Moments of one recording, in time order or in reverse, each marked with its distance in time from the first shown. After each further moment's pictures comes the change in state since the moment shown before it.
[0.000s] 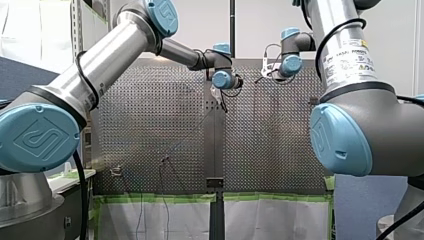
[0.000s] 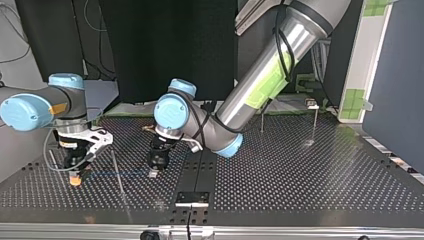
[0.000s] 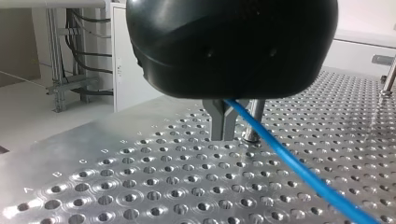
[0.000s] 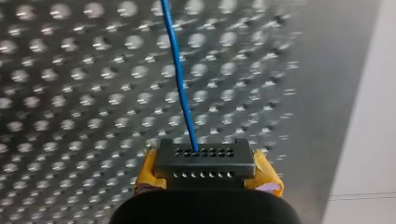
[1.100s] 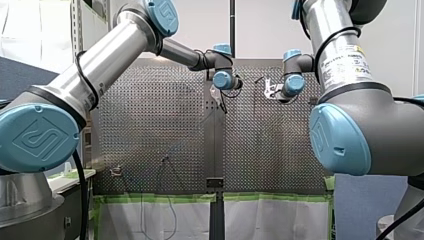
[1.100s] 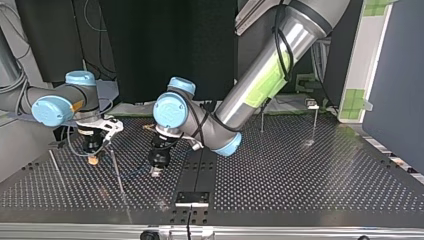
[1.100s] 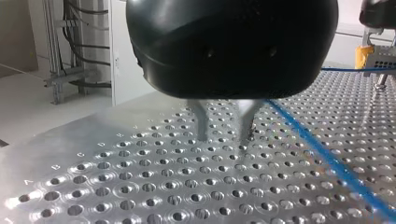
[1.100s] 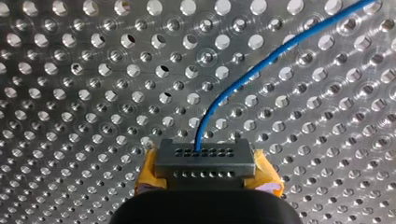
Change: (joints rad) left arm -0.005 0.000 -0.006 -0.012 -0.032 0.001; right arm -0.023 0.090 0.074 -0.023 -0.012 -0.027
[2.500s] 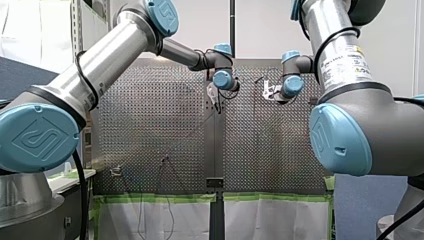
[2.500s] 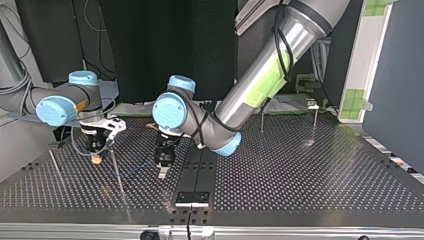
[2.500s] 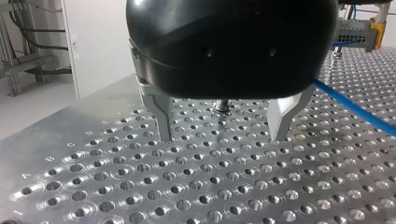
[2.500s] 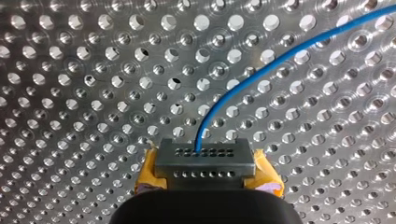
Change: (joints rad) left arm -0.002 0.000 0.000 -0.051 -0.060 0.132; right arm 0.010 0.008 0.001 -0.001 0.004 -0.002
